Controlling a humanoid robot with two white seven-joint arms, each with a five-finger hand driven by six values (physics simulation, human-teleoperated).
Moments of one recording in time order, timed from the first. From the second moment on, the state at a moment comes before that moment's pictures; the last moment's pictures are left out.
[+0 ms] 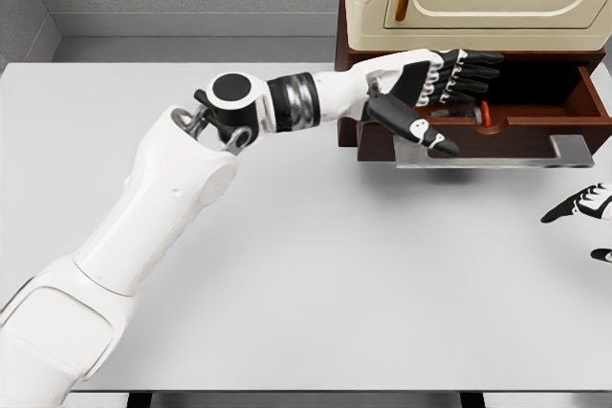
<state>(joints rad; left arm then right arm) -0.82 0.03 -0.63 -1.34 0.57 0.37 -0.61 0.39 -1.05 -0.33 -1.76 0.03 -0.61 0.61</state>
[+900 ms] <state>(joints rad) -0.24 0.78 -0.28 -1.23 0.46 -0.61 -0.61 0.30 -1.07 -0.32 -1.76 0.03 -0.61 0.61</state>
